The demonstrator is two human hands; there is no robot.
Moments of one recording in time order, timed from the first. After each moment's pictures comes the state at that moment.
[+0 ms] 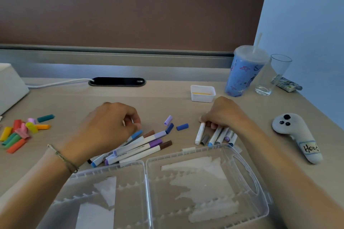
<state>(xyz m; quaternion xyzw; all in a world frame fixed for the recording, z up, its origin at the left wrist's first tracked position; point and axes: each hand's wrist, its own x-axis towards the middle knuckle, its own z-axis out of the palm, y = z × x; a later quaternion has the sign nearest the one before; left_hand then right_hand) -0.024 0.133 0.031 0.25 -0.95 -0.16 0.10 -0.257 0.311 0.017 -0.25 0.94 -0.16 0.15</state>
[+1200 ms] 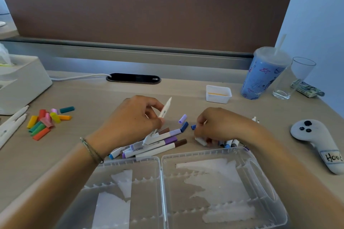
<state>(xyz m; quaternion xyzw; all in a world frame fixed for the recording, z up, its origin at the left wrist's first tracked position) -0.027 0.148 0.041 0.27 -0.89 -0.34 0.11 -0.198 0.295 0.038 -0.42 0.86 -0.07 0.27</state>
